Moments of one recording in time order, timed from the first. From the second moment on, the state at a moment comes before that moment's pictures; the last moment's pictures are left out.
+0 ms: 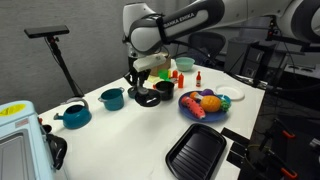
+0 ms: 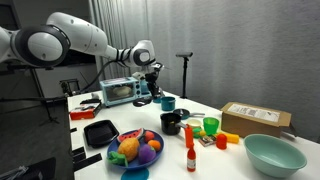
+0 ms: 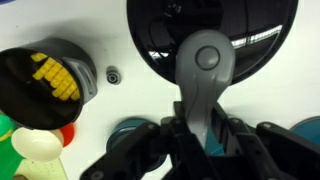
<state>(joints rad) 0.30 0.88 0.02 -1.03 -0.07 2.04 0.45</state>
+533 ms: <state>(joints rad) 0.32 0.96 0.01 -1.03 -0.08 2.08 0.46</state>
